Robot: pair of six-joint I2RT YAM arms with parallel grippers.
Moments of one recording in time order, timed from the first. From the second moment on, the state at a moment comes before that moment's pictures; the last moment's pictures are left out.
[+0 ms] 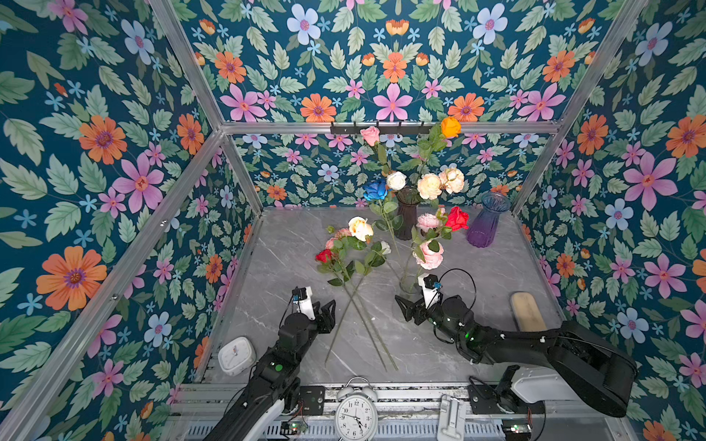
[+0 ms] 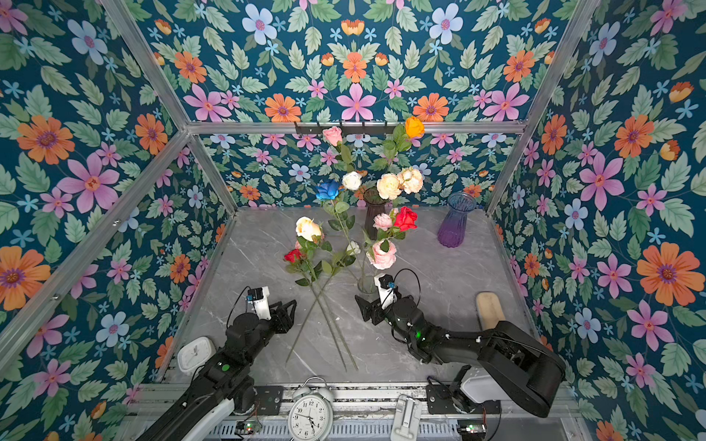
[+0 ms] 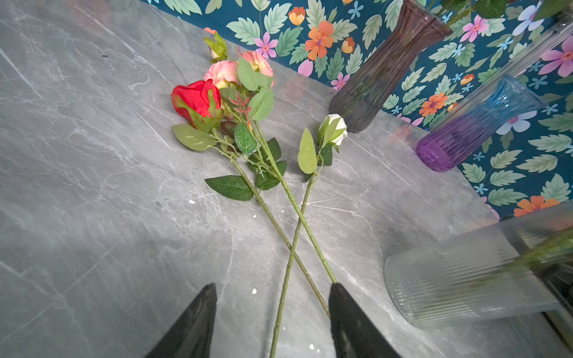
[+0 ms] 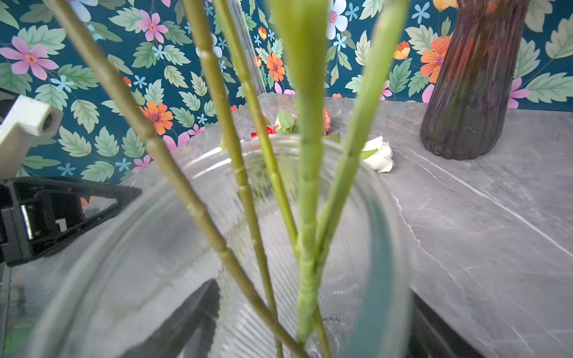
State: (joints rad) left arm -0.50 0.44 0.10 -0.02 -0.12 -0.51; right arm 0.84 1.34 0.31 0.85 0.14 0.25
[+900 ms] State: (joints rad) left arm -0.50 0.40 0.10 -0.02 -0.11 -0.50; right arm 0.51 1.28 0.40 0.70 0.16 0.18
